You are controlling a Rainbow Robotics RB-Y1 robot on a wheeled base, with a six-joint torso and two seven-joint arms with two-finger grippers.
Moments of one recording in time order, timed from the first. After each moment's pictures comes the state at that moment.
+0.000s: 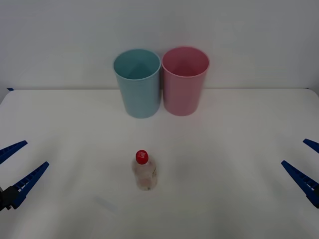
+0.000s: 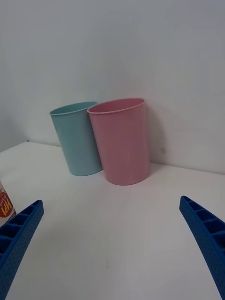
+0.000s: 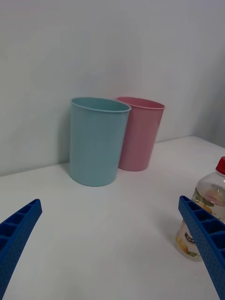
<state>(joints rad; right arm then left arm) 0.35 -0.40 -0.52 -1.66 0.96 -1.22 0.00 0.35 0.40 0.52 -1.66 -0.96 -1.22 0.00</state>
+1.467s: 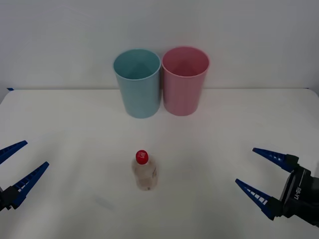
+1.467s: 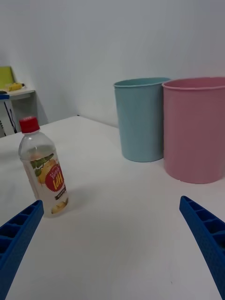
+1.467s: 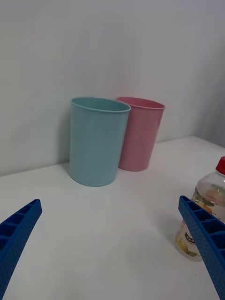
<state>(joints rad) 0.32 -0.43 -0.25 -1.69 1.03 -1.20 0.16 0.35 0.40 0.52 -1.66 -0.96 -1.22 0.00</state>
